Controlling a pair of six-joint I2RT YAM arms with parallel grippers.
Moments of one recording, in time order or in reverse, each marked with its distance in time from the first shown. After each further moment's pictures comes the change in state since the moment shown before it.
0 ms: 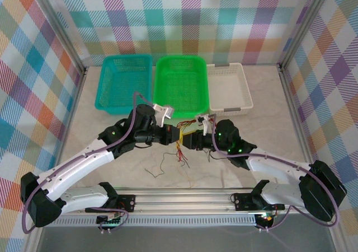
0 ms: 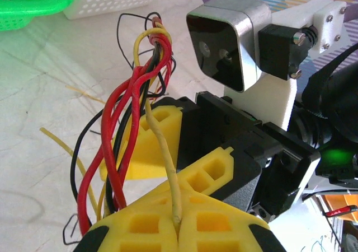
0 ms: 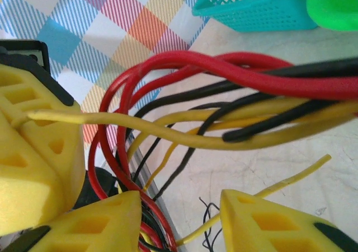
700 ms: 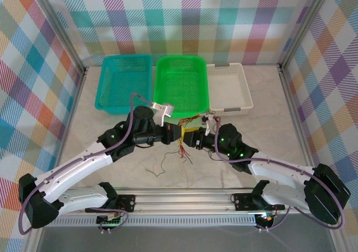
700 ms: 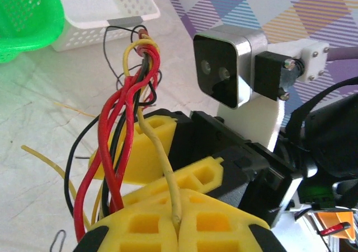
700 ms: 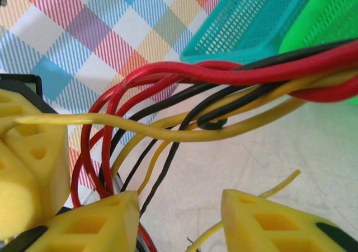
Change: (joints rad) left arm -0.042 -0.035 -0.029 0.113 -0.050 -0.040; right arm 0.038 -0.053 -0.046 0.090 0.198 -0.002
